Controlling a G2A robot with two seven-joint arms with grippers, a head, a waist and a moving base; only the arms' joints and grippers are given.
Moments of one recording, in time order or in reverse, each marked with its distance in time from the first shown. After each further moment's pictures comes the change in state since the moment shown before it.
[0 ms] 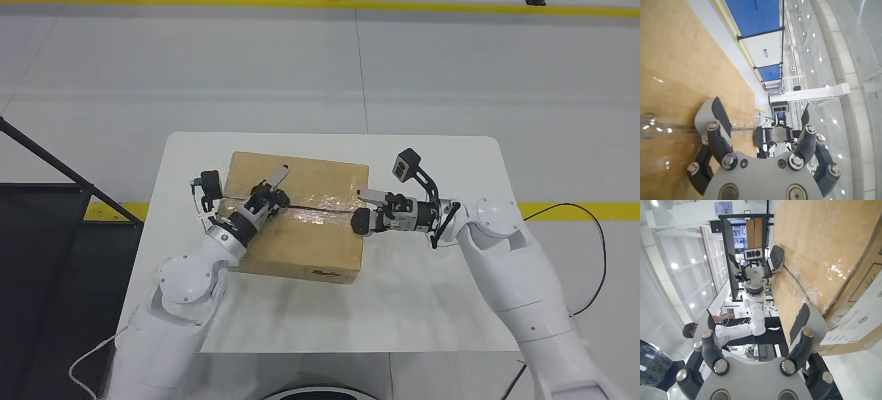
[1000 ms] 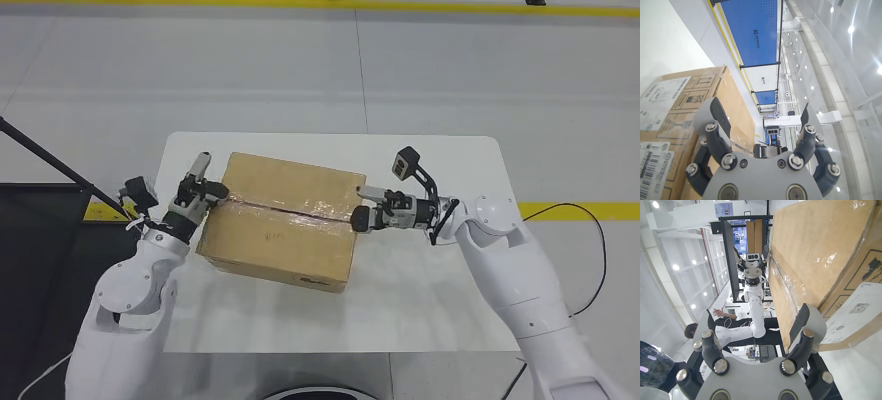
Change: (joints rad) left arm 0.107 0.021 -0.255 -0.046 -0.138 -0.010 0.042; right arm 0.016 -0.004 -0.008 0.022 0.009 -0.003 -0.004
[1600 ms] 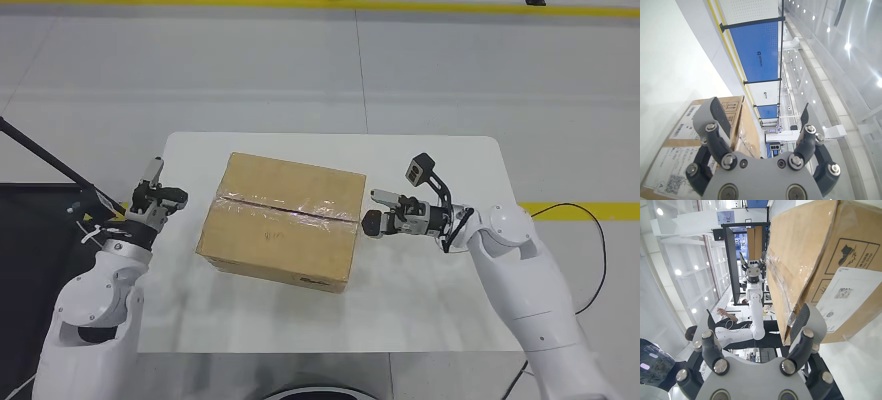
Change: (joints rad) left arm 0.075 0.015 -0.147 0.015 -0.018 -0.022 -0.019; right arm -0.092 0.030 0.085 -0.070 -0.015 0.021 -0.004
